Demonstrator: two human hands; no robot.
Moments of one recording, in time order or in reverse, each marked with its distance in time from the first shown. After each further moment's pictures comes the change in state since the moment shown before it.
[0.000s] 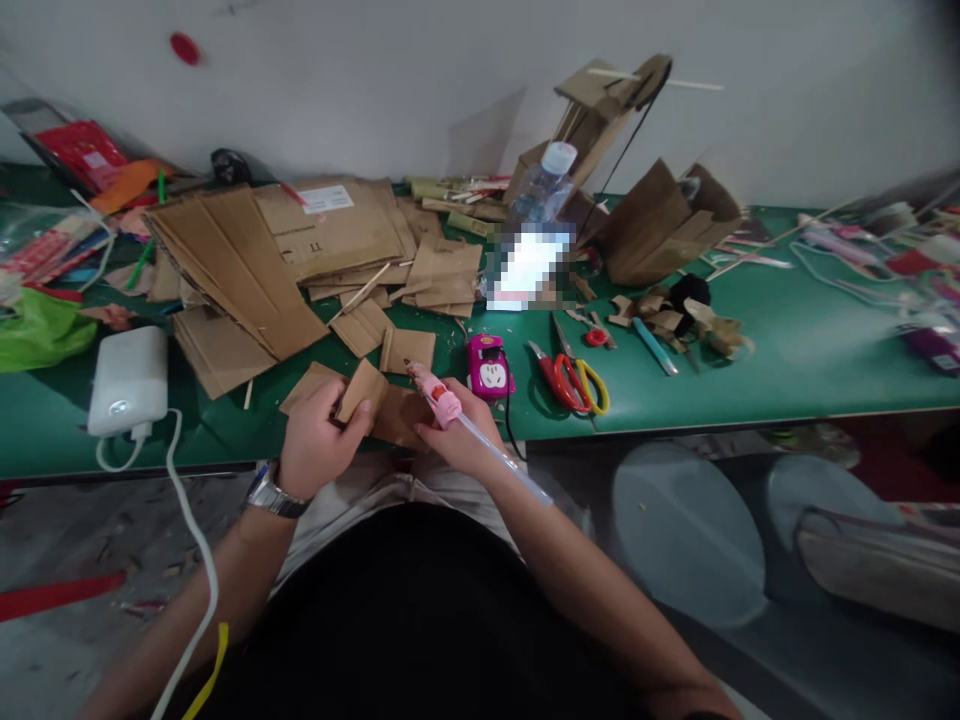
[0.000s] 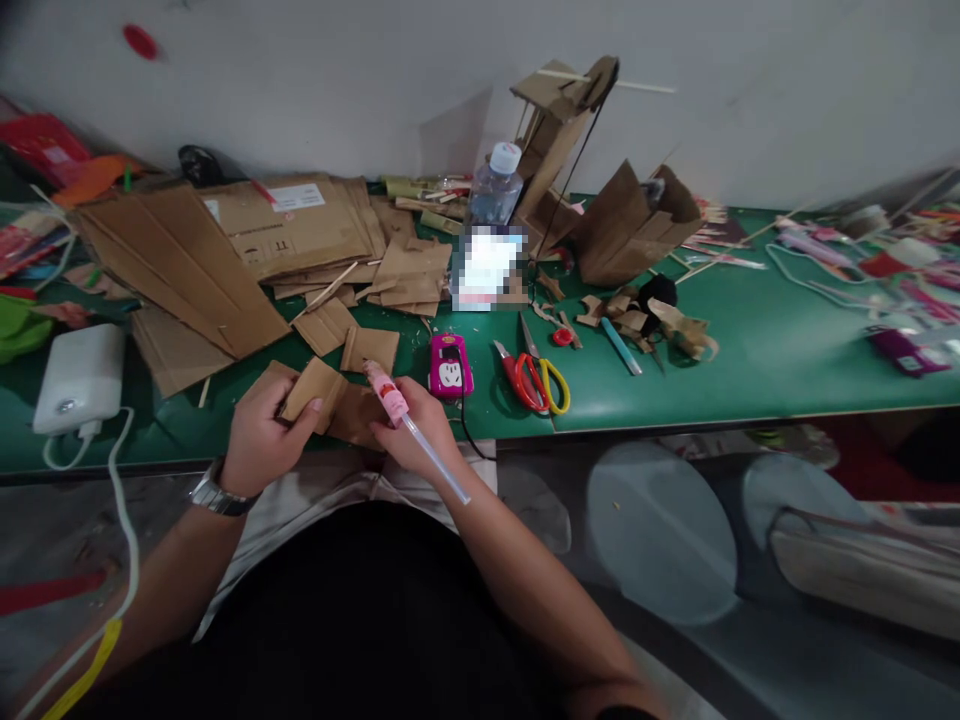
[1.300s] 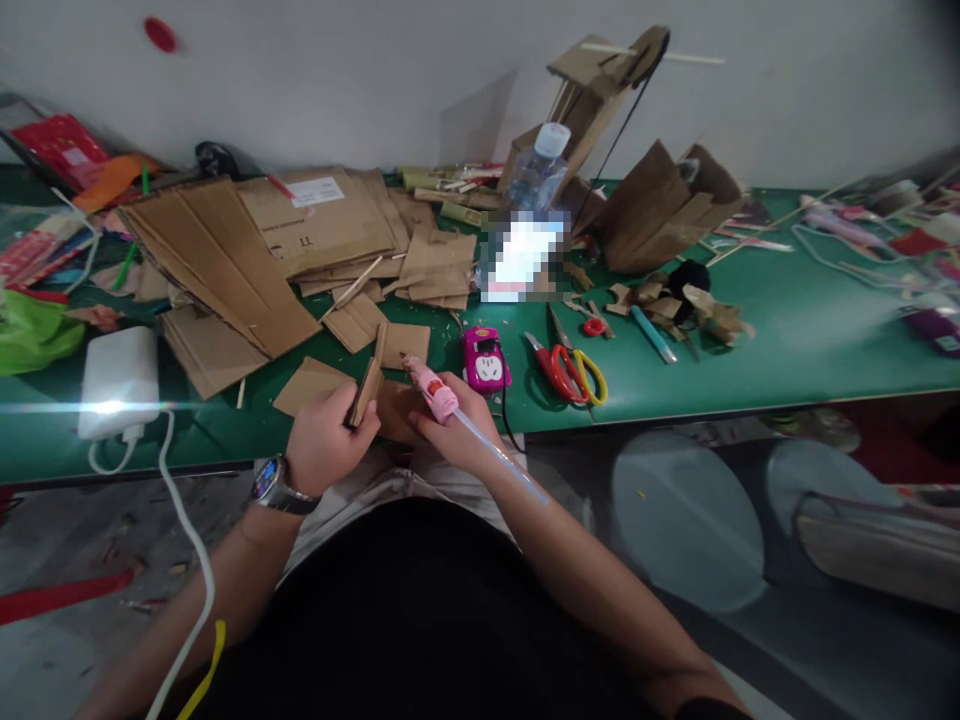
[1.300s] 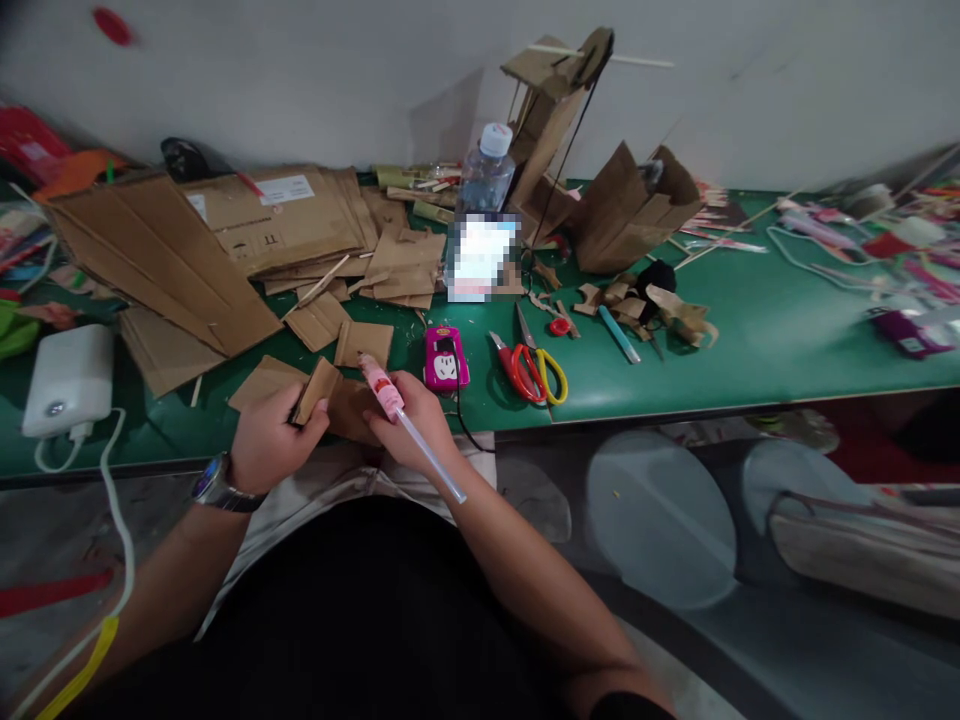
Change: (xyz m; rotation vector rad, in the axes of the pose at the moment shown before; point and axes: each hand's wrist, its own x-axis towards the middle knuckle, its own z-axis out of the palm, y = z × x) left_hand -0.005 0.000 0.014 0.179 -0.044 0.111; right_hand -0.001 0.006 0.003 0.028 0.038 -0.032
